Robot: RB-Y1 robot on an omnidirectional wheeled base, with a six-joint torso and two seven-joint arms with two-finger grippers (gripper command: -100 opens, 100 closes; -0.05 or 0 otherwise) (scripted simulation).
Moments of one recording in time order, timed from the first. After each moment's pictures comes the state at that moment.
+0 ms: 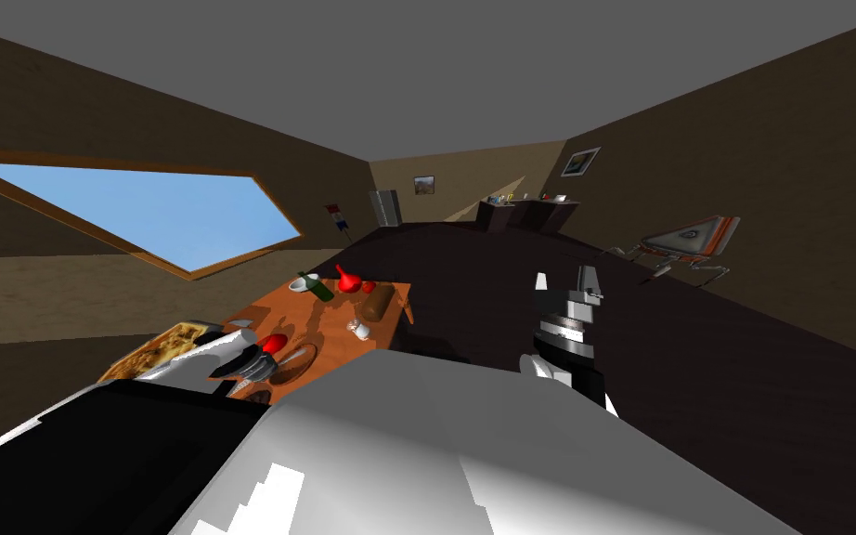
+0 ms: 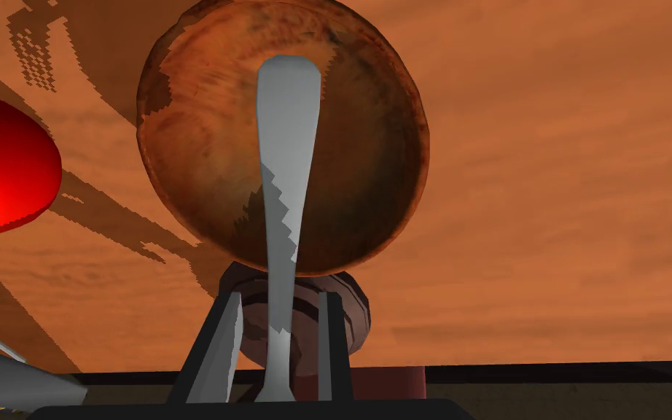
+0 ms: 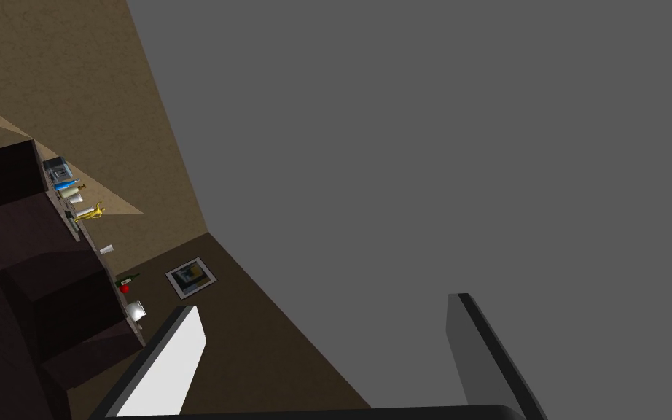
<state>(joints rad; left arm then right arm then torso) 0.15 1.09 0.20 -0.49 1.09 0.96 0.16 0.54 0.00 -0.03 -2.25 -0.07 -0.50 -0.13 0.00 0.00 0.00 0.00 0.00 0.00</state>
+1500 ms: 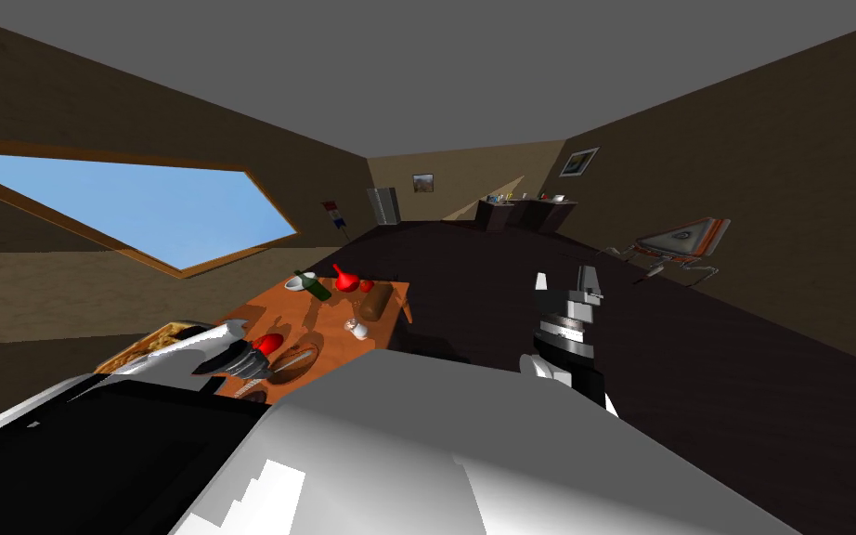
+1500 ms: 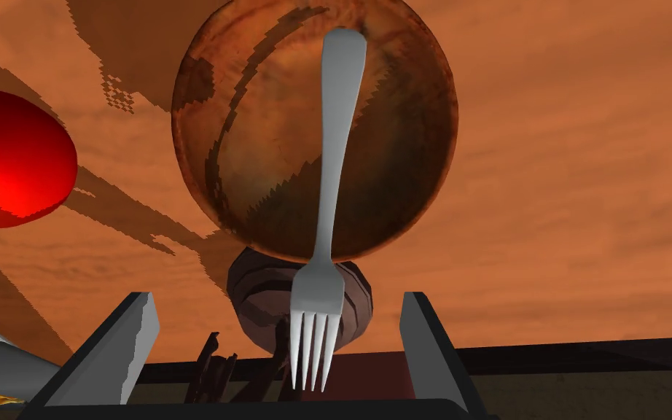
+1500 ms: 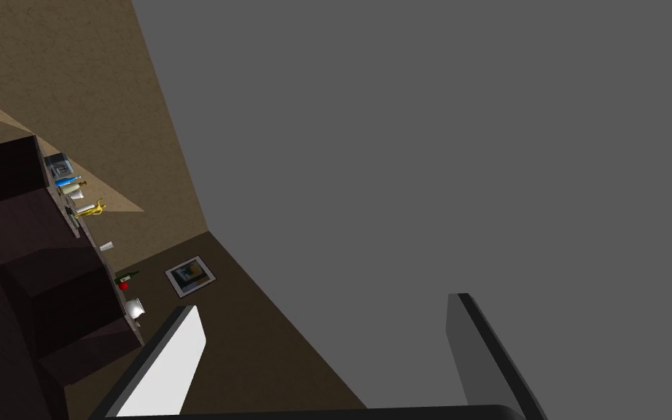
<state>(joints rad) 0.14 1.16 0.19 -0.48 1.14 1.03 0.16 0.54 0.00 -0.03 -2.25 -0.07 -0.50 -0.13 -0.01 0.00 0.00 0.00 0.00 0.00</state>
